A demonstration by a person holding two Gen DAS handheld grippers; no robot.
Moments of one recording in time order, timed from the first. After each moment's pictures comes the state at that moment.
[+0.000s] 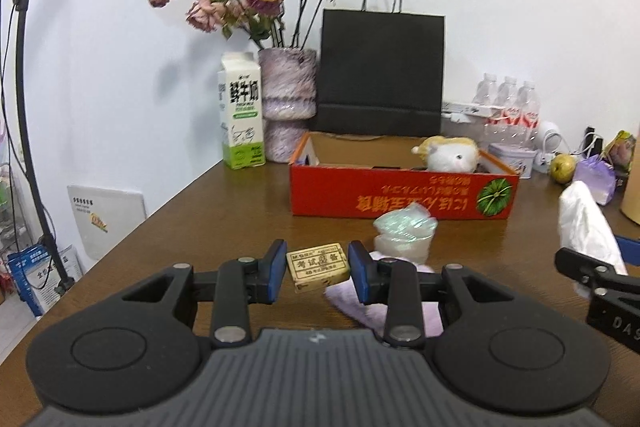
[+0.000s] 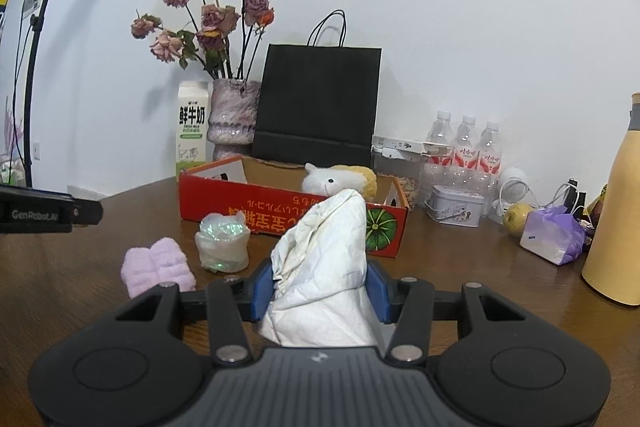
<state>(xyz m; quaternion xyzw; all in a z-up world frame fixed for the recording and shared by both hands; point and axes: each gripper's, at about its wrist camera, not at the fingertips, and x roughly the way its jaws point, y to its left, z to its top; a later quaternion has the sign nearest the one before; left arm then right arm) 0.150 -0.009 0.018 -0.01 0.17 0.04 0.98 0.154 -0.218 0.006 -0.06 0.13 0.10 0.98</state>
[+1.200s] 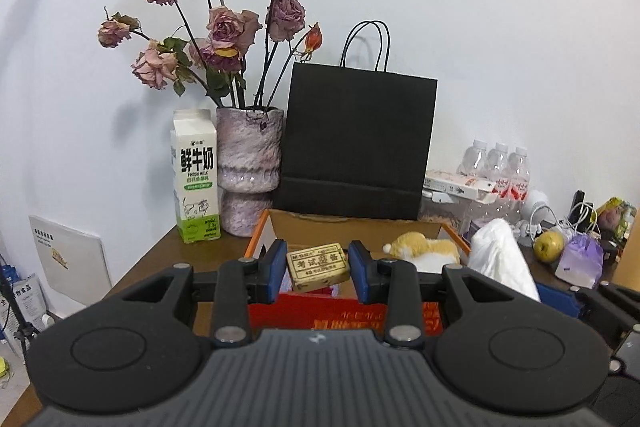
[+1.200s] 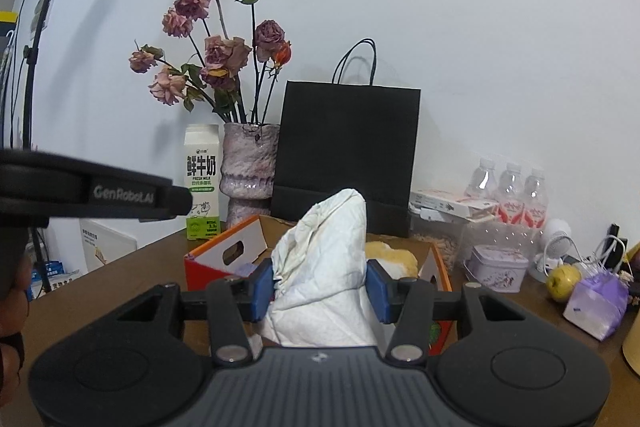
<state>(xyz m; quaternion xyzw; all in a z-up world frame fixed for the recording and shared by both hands) 0.255 -0.020 0.101 -0.04 0.14 0.01 0.99 0.251 -0.175 0.078 -0.06 0.11 0.14 0.98</state>
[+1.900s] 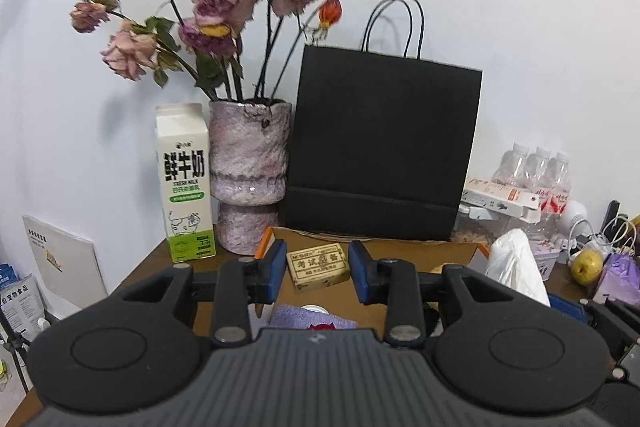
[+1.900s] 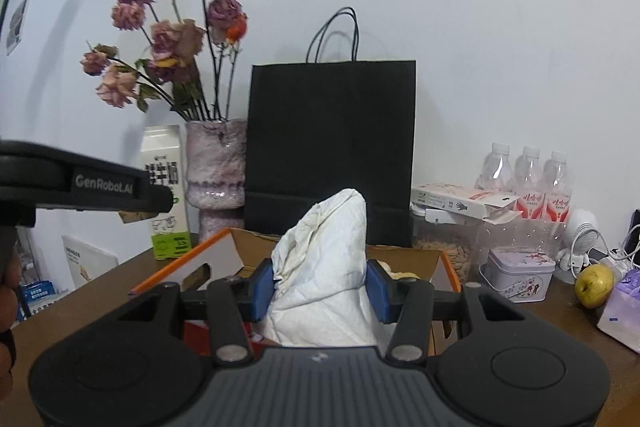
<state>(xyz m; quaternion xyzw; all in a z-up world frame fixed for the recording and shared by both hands) 0.363 -0.011 0.098 -0.04 0.16 0.03 0.99 0.359 -0.175 0.068 -0.02 0.13 0.13 0.98</state>
